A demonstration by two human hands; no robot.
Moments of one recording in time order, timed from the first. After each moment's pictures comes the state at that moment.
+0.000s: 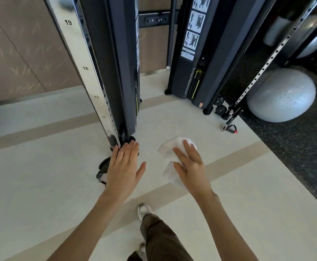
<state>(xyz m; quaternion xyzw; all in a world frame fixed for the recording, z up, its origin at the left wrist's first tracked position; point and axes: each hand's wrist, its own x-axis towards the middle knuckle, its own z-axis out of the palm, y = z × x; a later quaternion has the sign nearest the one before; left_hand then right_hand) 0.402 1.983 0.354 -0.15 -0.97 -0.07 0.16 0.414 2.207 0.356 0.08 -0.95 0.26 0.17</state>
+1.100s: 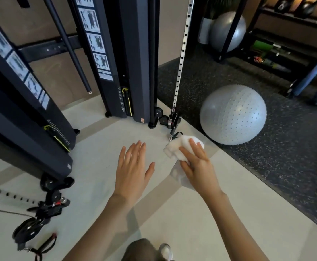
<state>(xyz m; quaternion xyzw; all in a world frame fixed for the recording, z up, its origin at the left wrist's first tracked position) 0.280 2.482 0.390 -0.26 -0.95 -0.11 0.14 0.349 2.682 0.398 -0.05 -0.94 0.26 0.21</state>
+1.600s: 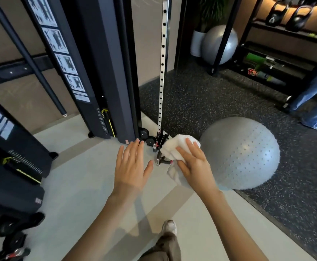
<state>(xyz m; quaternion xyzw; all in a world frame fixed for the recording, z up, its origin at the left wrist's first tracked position) 0.118 2.695 0.388 -0.25 -0.95 -0.12 0.17 0.188 2.889 0.392 -0.05 -0.94 0.27 0.22</state>
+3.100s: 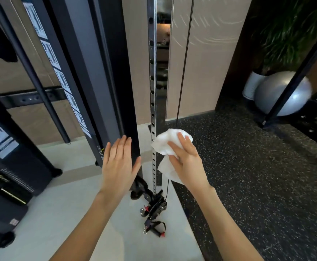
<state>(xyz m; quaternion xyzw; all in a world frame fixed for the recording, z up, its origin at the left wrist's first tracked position) -0.228 2.992 0.452 -0.03 -0.96 -0.01 0.29 -0.246 3.201 0.457 0.18 -0.90 0.32 0.25</state>
